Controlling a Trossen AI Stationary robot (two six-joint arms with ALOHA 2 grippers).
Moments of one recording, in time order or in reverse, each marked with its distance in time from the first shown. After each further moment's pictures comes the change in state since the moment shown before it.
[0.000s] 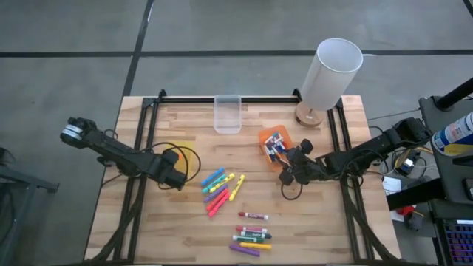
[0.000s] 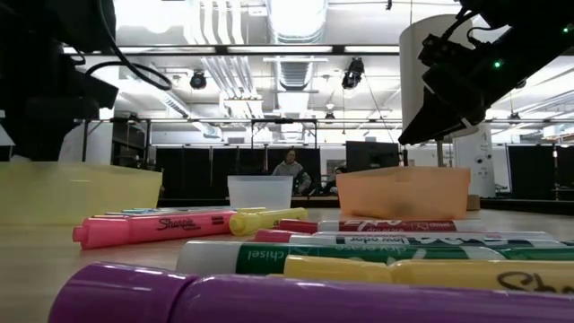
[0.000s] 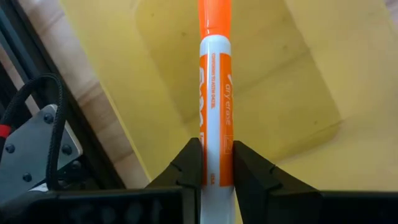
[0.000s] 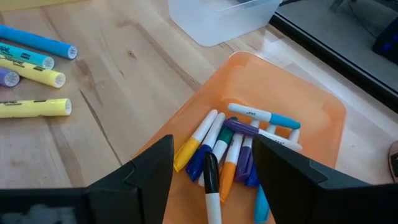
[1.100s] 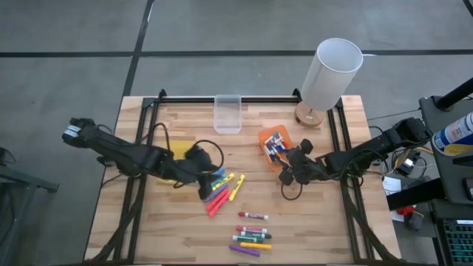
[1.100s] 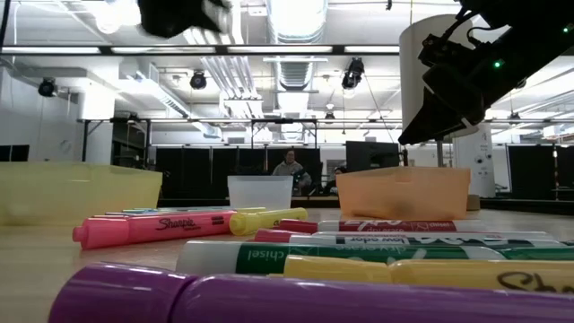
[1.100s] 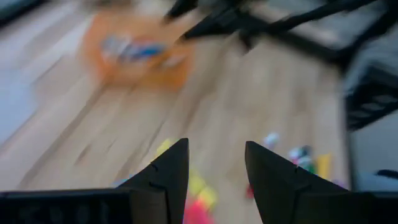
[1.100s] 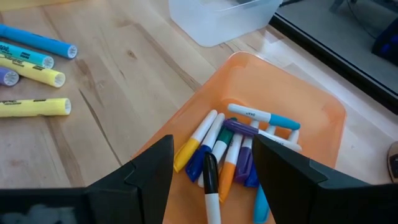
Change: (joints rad) left arm 0.001 0.039 0.350 0.736 -0.149 0.781; right arm 0.000 0.000 0.000 0.001 0.001 -0.008
